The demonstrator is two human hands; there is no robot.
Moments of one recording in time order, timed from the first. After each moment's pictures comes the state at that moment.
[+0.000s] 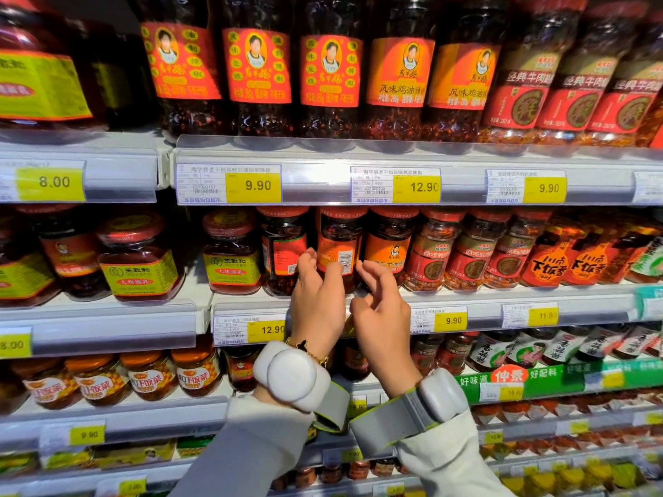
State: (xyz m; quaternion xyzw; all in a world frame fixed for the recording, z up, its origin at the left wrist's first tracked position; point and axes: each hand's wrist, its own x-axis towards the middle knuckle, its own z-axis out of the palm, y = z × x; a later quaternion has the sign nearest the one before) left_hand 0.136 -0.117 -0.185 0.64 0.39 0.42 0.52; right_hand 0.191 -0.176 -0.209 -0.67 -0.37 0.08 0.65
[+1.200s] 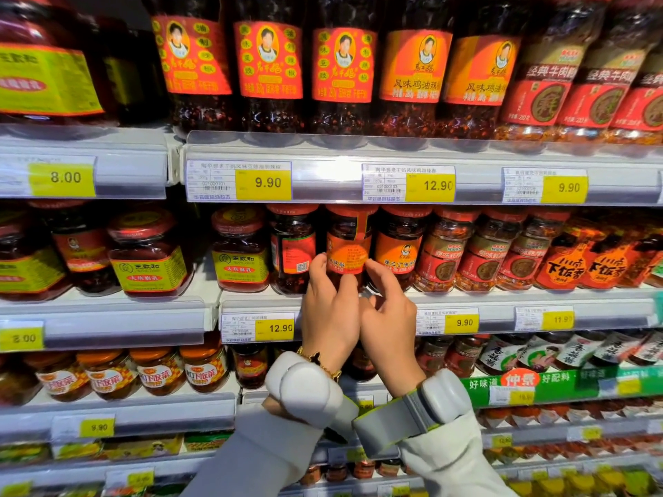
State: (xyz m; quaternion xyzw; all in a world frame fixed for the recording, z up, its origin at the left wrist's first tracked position) left_hand 0.132 -0.126 -0.191 0.65 0.39 0.41 0.50; right_hand 0.191 -0.169 -0.210 -0.70 -0.35 0.06 0.62
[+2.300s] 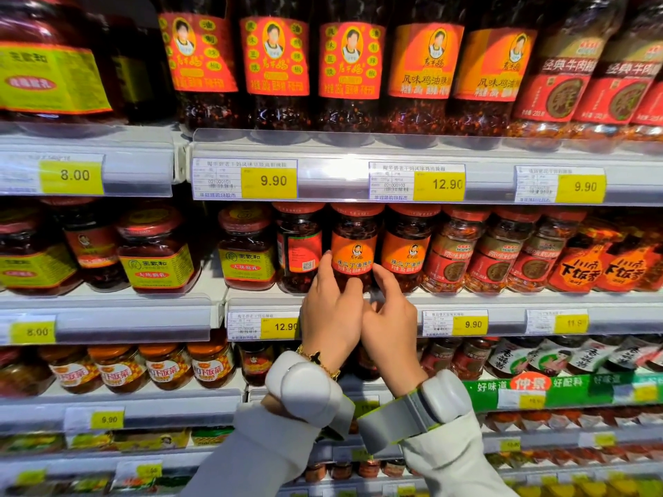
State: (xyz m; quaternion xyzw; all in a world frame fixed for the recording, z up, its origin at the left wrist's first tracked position) left_hand 0.127 -0.123 -0.190 0.70 0.41 0.37 0.46; right_hand 0.194 -0.165 -0.219 -0.74 -0.36 0.07 0.57
